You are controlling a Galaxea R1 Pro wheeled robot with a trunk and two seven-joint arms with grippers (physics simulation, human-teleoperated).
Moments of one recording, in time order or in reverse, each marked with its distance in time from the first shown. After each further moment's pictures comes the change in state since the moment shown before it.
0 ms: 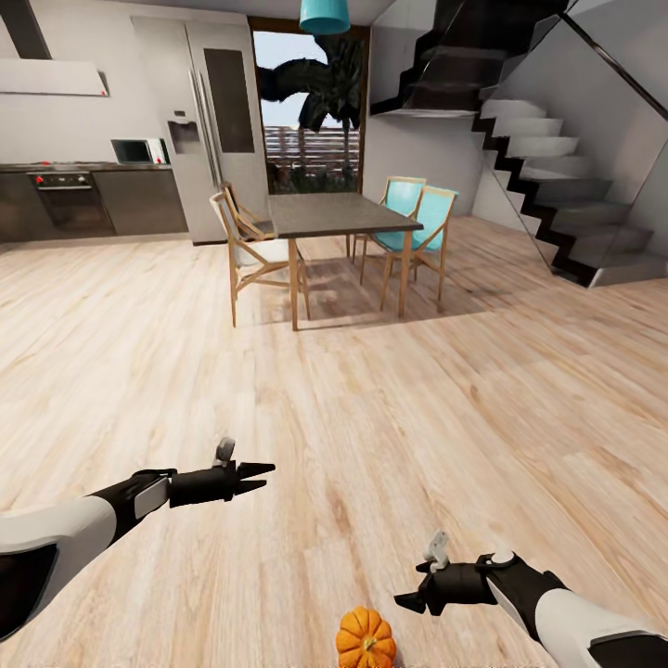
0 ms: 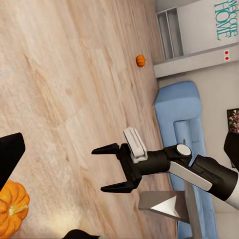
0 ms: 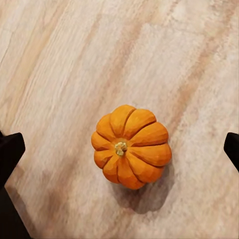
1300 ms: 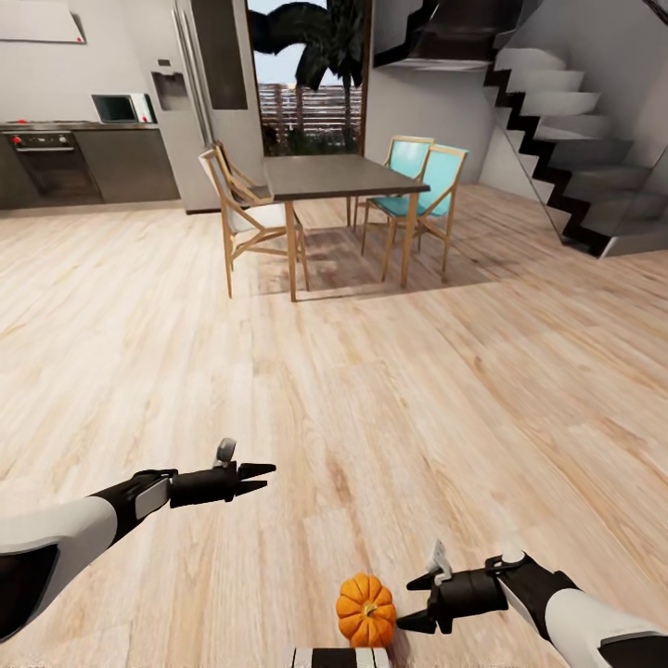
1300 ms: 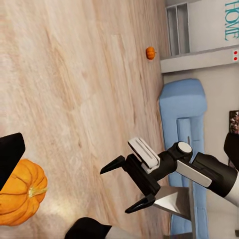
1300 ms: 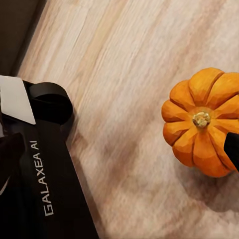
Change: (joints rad) left arm 0.002 -0.003 0.000 0.000 -0.001 0.000 0.000; right arm 0.000 -0.031 -0.005 -0.003 -0.008 -0.023 0.334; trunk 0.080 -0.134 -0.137
